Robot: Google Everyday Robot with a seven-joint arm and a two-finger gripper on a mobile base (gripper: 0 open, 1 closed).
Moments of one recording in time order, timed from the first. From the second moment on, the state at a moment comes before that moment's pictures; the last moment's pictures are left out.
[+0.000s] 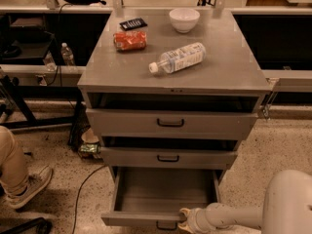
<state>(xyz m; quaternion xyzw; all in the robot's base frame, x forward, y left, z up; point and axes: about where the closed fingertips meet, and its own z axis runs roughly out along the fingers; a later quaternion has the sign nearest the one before) 0.435 -0.127 0.165 -0.61 0.75 0.14 0.23</state>
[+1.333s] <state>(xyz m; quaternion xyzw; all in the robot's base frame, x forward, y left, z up) 0.379 -0.130 0.167 -0.60 0.75 0.16 0.23</state>
